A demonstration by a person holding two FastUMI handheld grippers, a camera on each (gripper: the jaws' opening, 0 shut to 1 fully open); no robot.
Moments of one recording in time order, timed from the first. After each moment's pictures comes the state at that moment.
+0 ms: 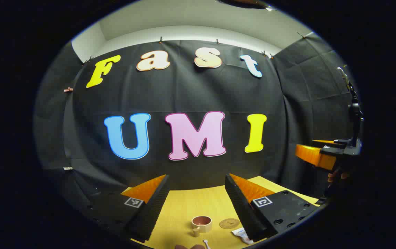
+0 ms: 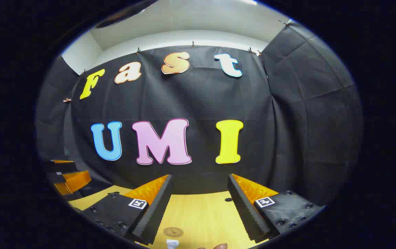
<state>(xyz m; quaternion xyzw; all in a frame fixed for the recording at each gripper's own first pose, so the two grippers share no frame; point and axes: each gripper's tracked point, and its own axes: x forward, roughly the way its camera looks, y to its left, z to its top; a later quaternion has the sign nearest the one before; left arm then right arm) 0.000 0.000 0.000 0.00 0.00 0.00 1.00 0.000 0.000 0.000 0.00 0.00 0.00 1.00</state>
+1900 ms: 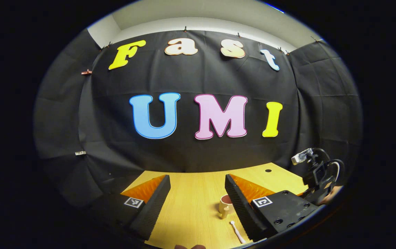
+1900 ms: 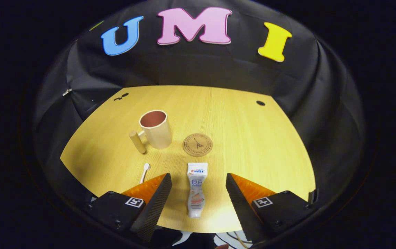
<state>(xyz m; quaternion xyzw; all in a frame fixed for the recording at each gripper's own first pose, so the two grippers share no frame) -0.059 0.103 -0.074 -0.02 0.07 0.04 1.00 -0.075 0.088 -0.348 -0.05 0.48 0.05 0.88</state>
